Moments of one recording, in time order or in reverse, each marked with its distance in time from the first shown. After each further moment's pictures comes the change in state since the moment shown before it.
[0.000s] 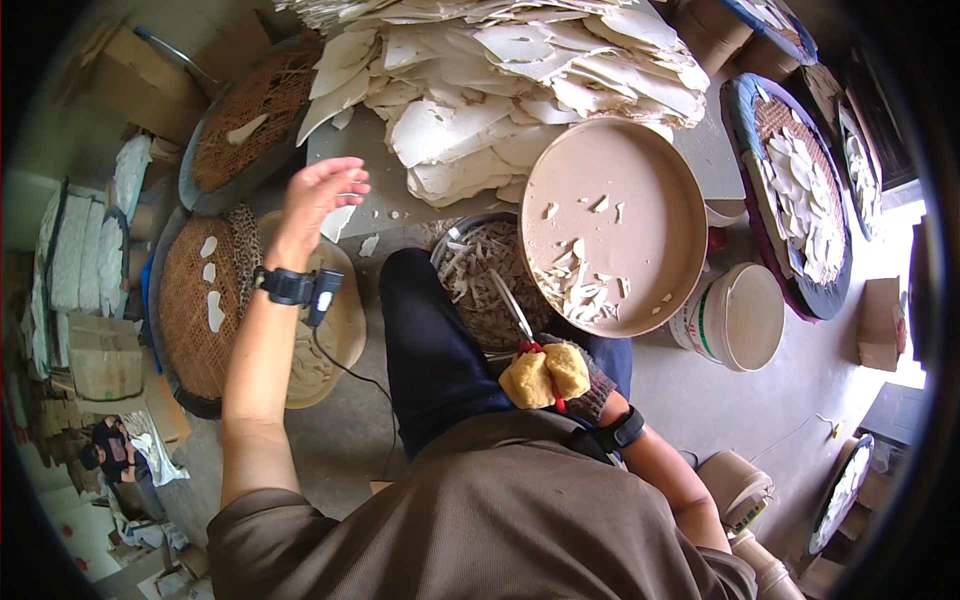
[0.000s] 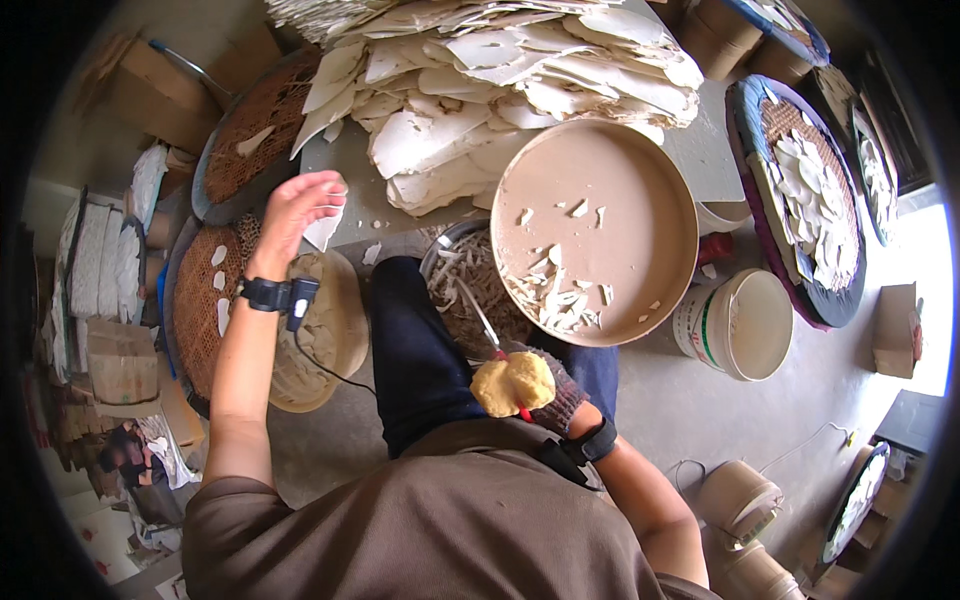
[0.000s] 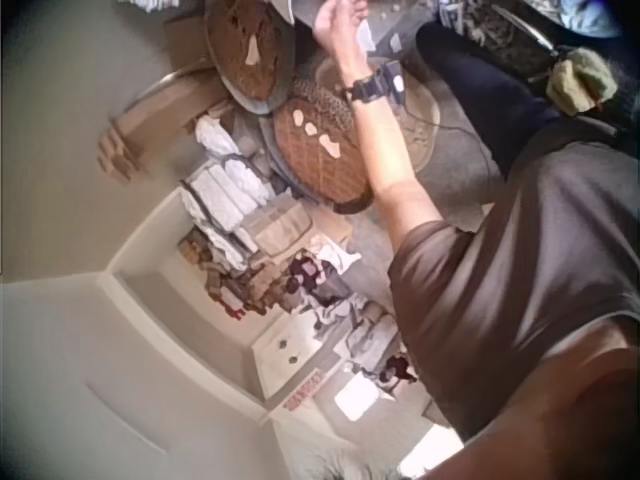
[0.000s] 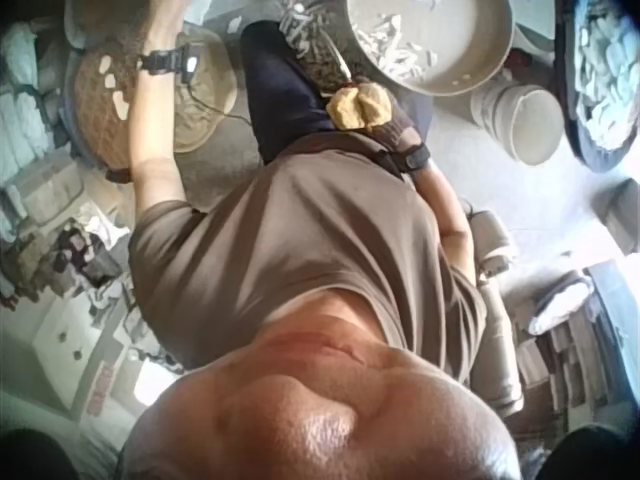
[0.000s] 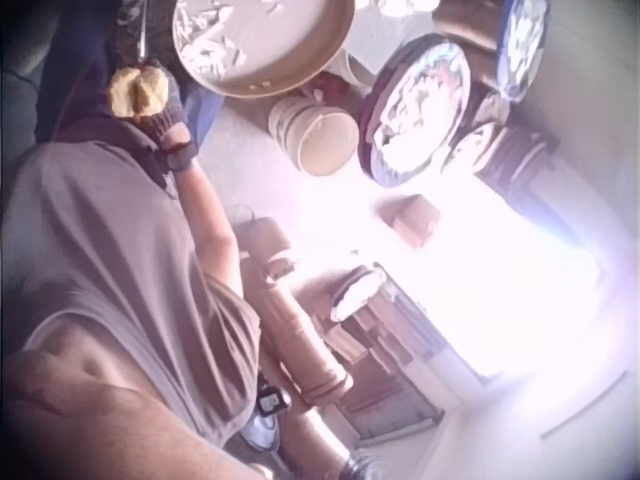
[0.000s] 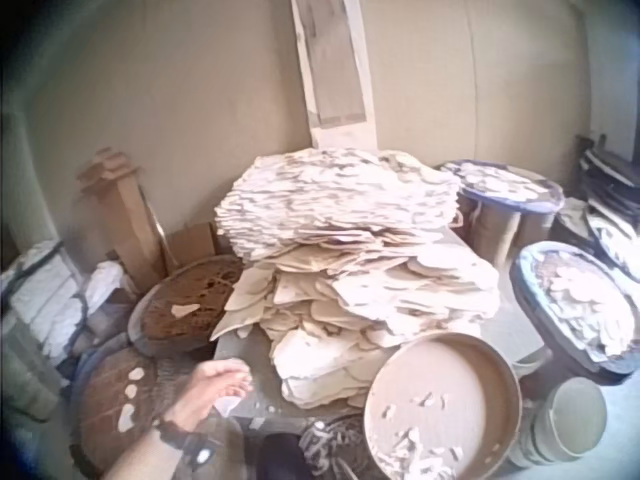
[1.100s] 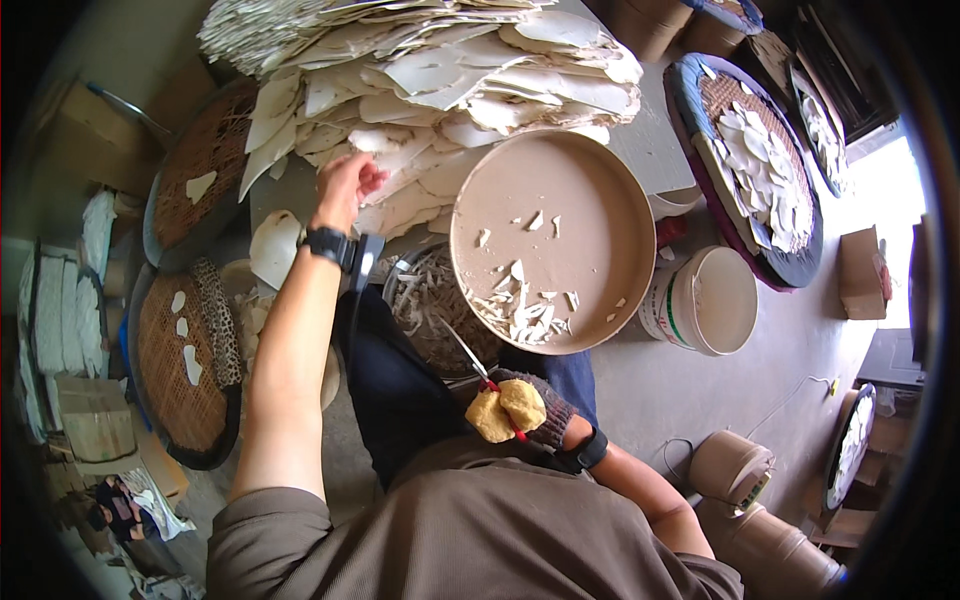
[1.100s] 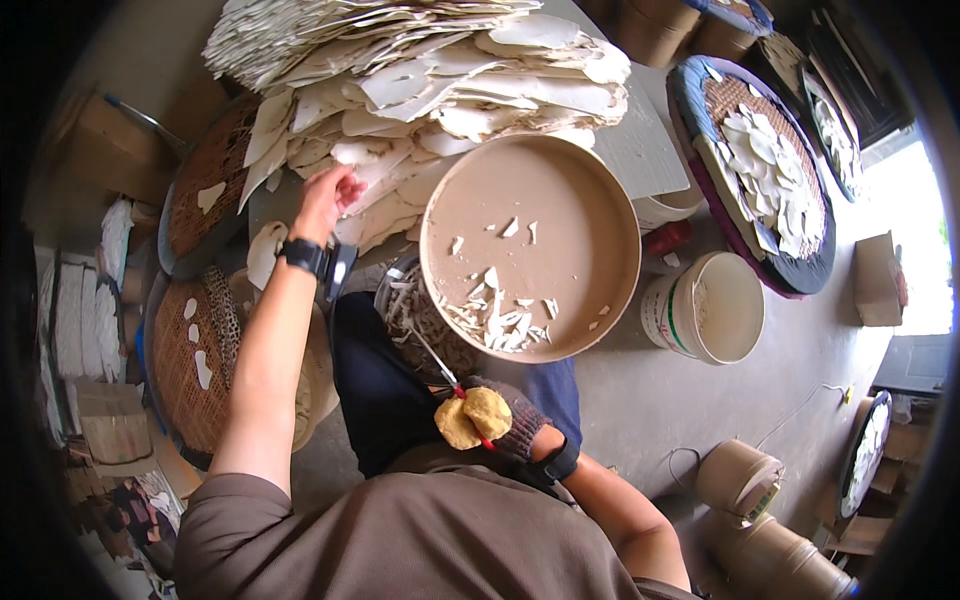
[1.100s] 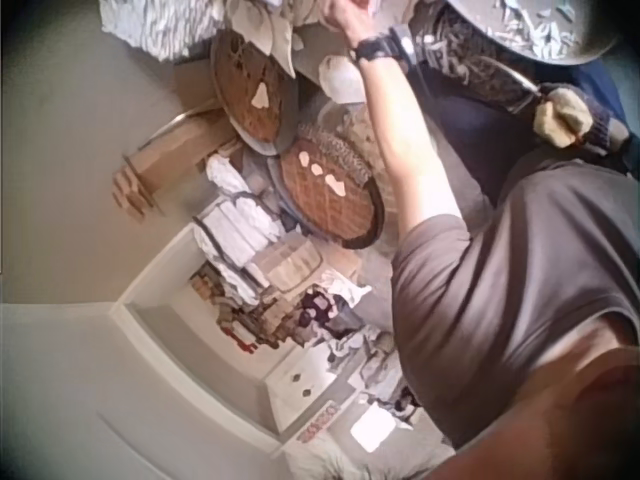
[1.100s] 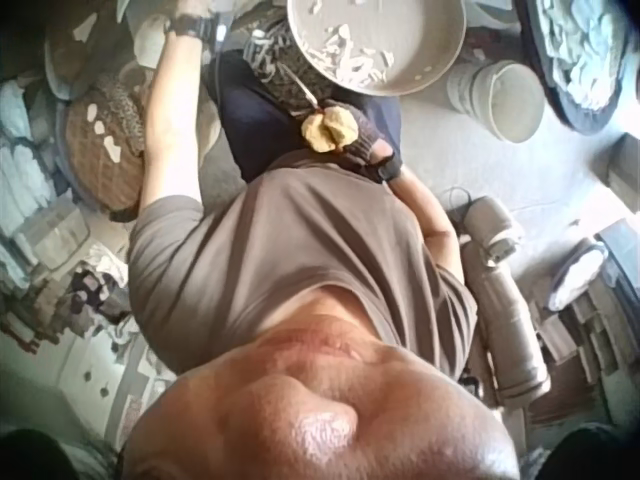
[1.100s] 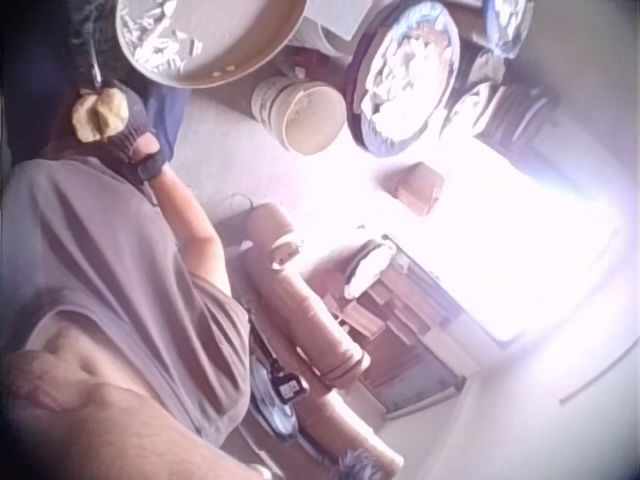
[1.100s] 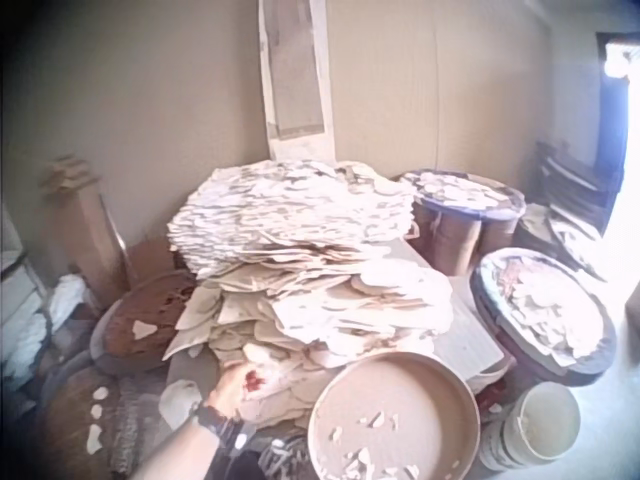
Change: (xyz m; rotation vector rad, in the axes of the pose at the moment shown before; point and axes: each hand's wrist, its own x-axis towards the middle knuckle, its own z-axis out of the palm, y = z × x) left_hand 0.118 -0.038 0.108 -0.349 0.149 -0.124; right_hand -0.020 0.003 -0.020 -1.226 0.065 -0.229
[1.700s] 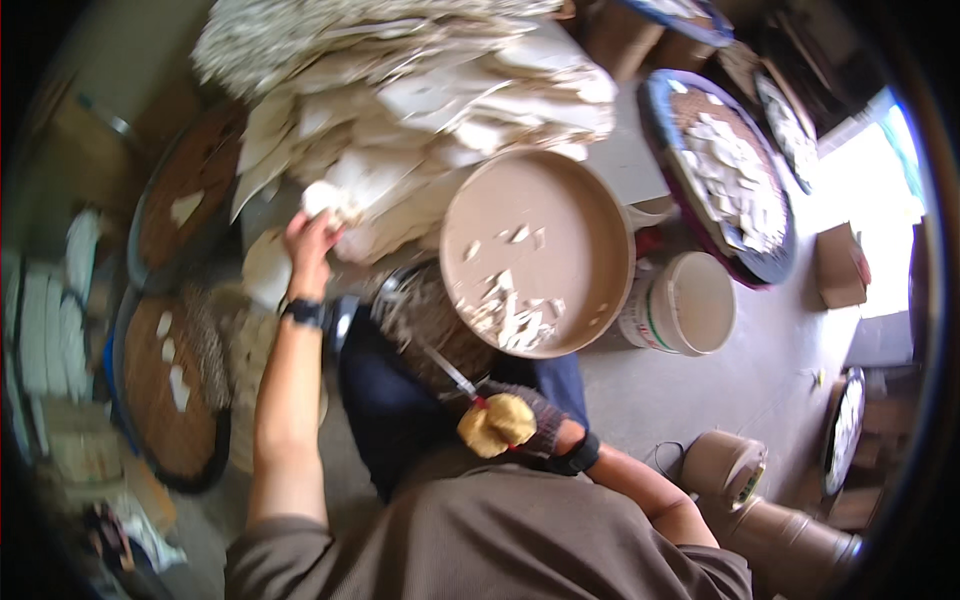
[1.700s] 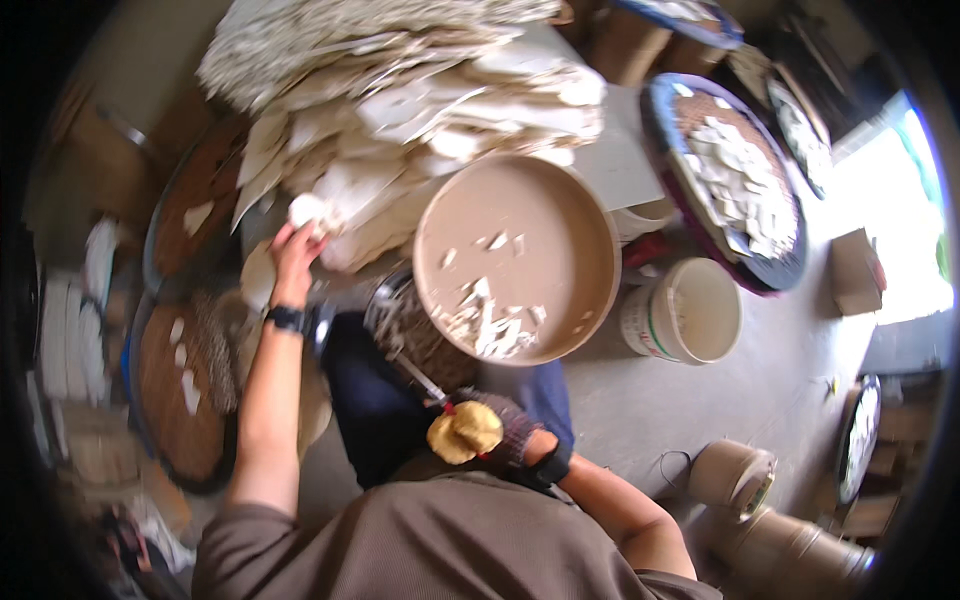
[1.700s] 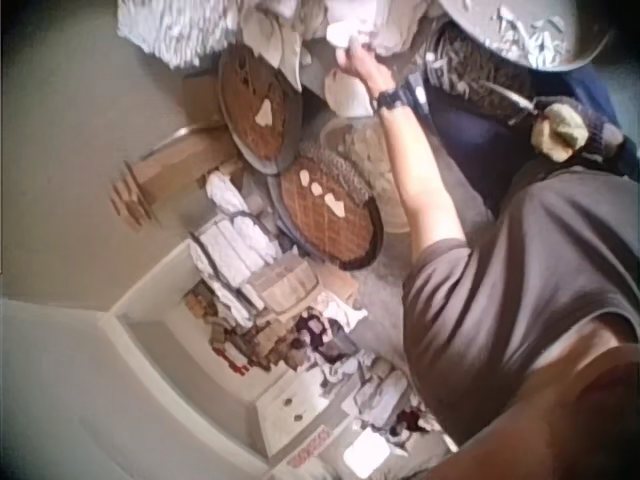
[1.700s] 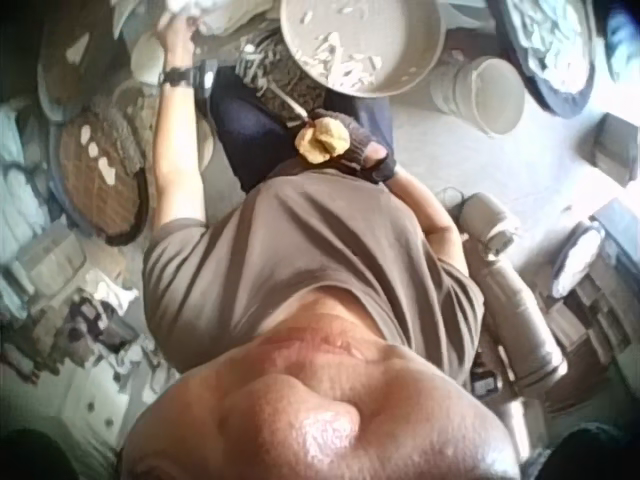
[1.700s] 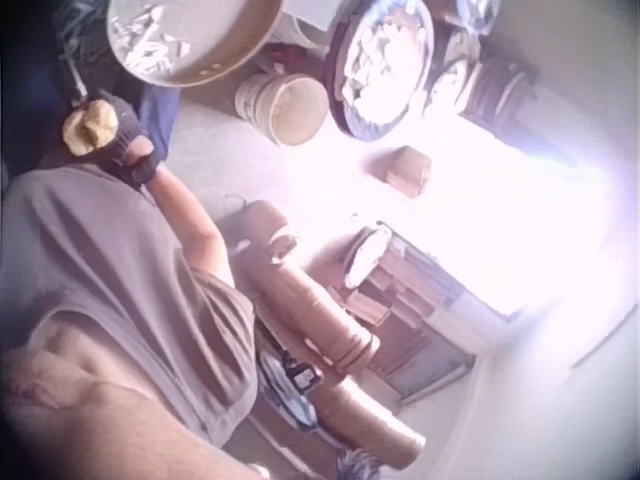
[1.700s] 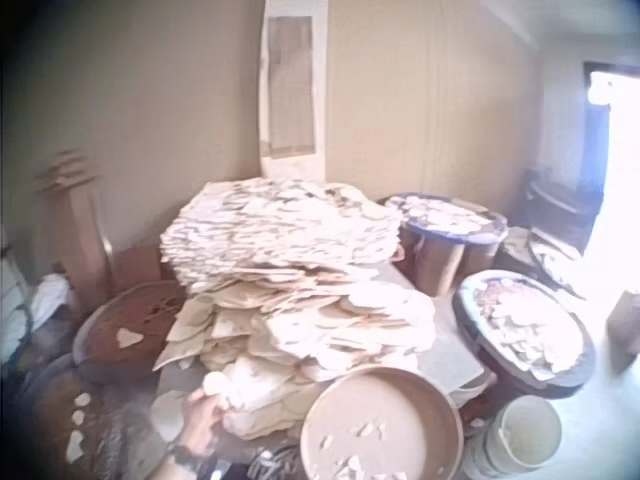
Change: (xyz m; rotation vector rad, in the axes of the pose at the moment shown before) left_hand -0.031 -0.008 -0.035 -0.051 0.099 0.207; right_hand -0.009 -0.069 0.021 -0.196 0.051 -0.138
